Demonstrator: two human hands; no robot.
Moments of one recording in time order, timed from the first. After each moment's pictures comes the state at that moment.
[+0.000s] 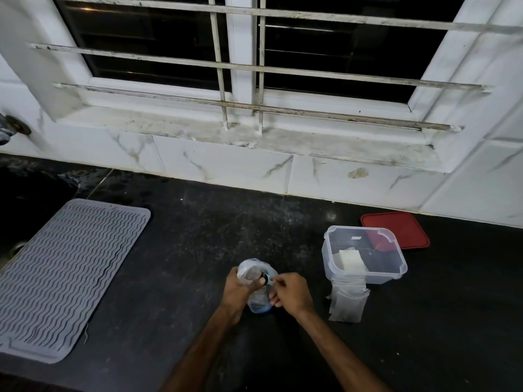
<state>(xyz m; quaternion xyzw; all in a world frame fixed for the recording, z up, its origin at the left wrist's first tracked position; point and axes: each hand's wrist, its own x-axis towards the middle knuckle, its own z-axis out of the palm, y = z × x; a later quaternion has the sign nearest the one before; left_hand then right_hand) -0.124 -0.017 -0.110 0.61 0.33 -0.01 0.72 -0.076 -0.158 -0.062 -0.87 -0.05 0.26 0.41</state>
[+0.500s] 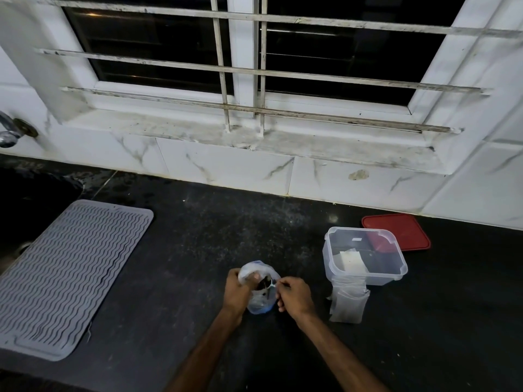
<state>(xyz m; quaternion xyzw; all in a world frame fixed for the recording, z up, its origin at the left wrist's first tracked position) -0.128 -0.024 -0.091 0.61 0.35 0.03 0.71 -0.083 -0.163 -0.067 -0.83 0.04 0.26 0.49</state>
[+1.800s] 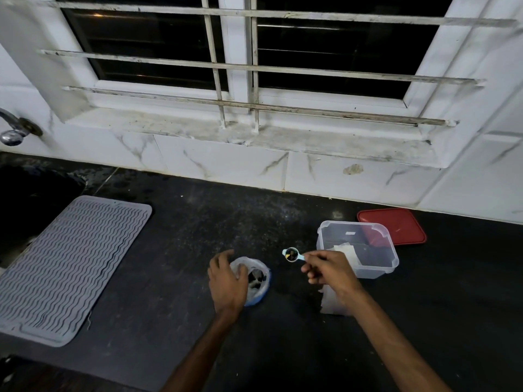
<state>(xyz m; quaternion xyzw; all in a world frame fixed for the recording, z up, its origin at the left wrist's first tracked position) -0.137 -0.043 -0.061 0.84 0.34 0.16 0.39 -0.045 -0.242 0.016 -0.74 0.05 0.28 0.61</state>
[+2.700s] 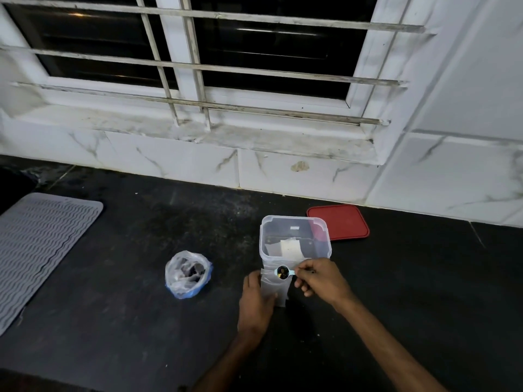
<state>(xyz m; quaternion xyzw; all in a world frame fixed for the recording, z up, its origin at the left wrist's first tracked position) -0.118 -0.242 -0.070 0.82 0.26 0.03 0.51 -0.028 -0.384 0.008 -0.83 -0.07 0.27 0.47</state>
